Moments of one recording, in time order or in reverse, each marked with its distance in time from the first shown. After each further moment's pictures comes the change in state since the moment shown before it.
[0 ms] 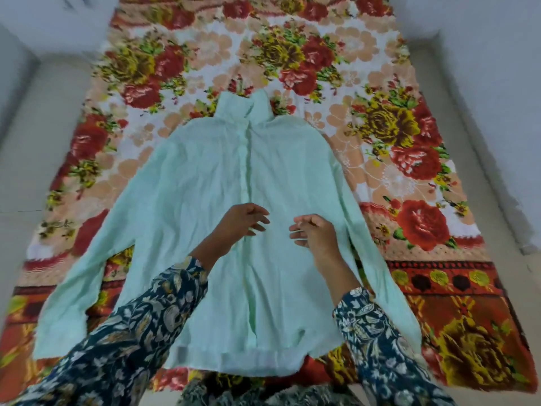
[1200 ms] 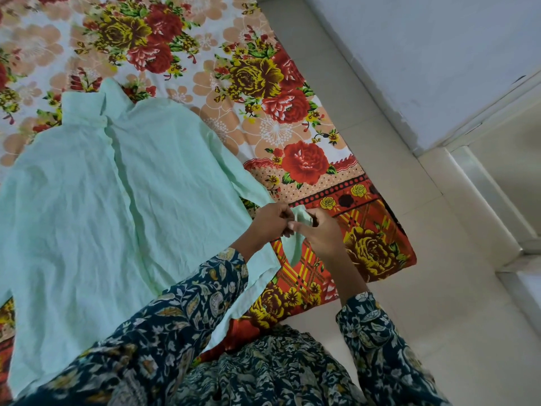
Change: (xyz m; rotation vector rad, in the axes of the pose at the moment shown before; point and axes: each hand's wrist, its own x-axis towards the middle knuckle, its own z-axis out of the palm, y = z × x) left_hand -0.007 0.022 0.280 0.340 -0.400 0.154; right_hand -0.072 0.070 -0.221 -0.083 0.292 -0.056
